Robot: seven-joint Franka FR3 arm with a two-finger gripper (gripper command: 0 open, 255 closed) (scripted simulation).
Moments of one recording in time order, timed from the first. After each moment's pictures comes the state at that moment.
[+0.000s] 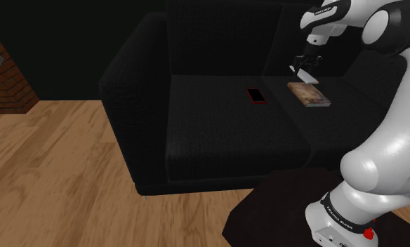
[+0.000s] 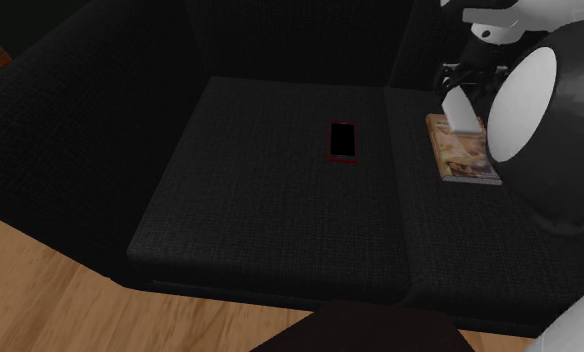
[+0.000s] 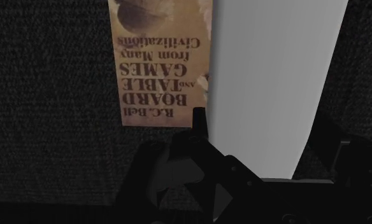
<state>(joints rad) -0.66 0.38 -0.19 -1.57 0.06 1.94 -0.26</state>
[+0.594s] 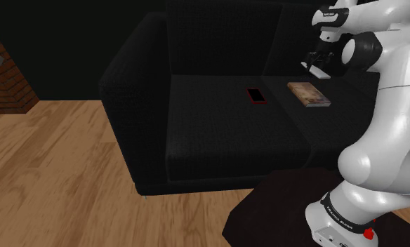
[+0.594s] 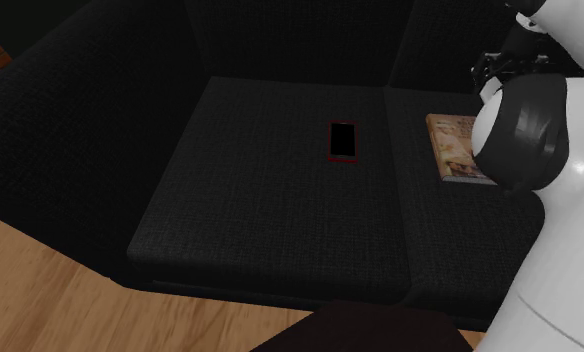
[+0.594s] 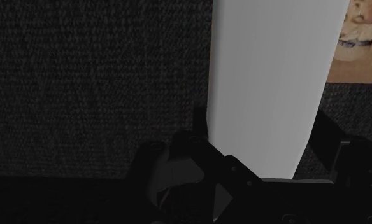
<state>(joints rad) -0.81 0.70 -0.21 -1.06 0.12 1.75 -0.39</state>
